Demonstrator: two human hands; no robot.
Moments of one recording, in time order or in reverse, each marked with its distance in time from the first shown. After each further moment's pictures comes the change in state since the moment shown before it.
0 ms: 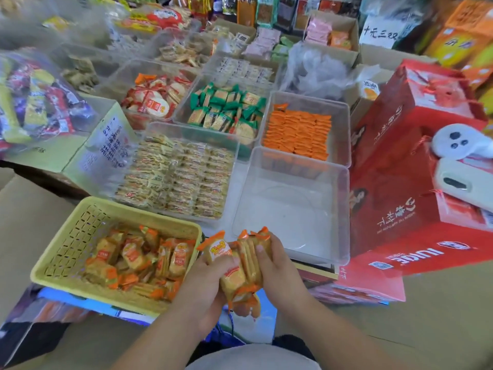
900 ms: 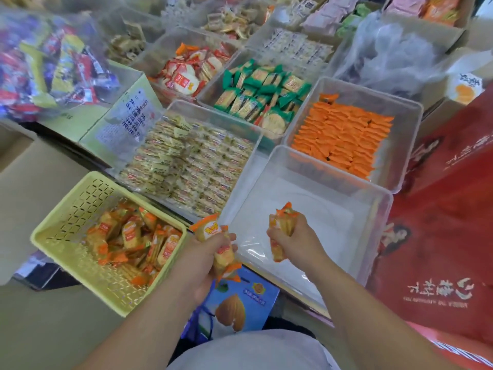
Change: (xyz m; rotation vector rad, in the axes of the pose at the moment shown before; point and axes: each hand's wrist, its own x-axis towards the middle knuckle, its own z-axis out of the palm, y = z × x) left_hand 0.089 0.001 0.046 -0.096 0.396 0.033; right_hand 0.168 0.019 -0.089 -0.334 -0.185 0.082
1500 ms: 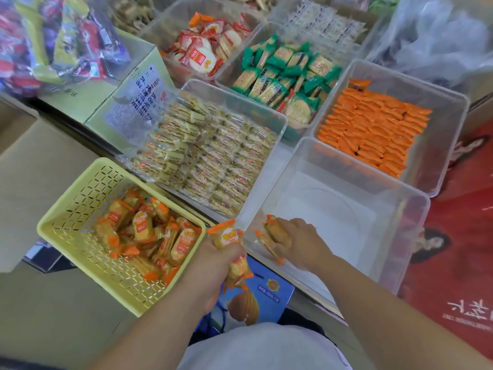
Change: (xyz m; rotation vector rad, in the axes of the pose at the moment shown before) left_hand 0.012 -0.001 -0.028 0.182 -0.058 0.036; right_hand 0.061 0.040 0.041 -0.740 -0.251 -0.185
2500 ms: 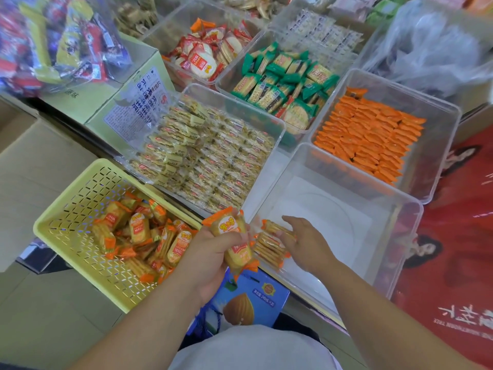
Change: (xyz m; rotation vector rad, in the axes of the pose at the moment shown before) left_hand 0.002 0.024 0.006 -0.254 -0.156 0.082; right_hand -0.012 0.002 -0.015 0.217 0.191 -0.008
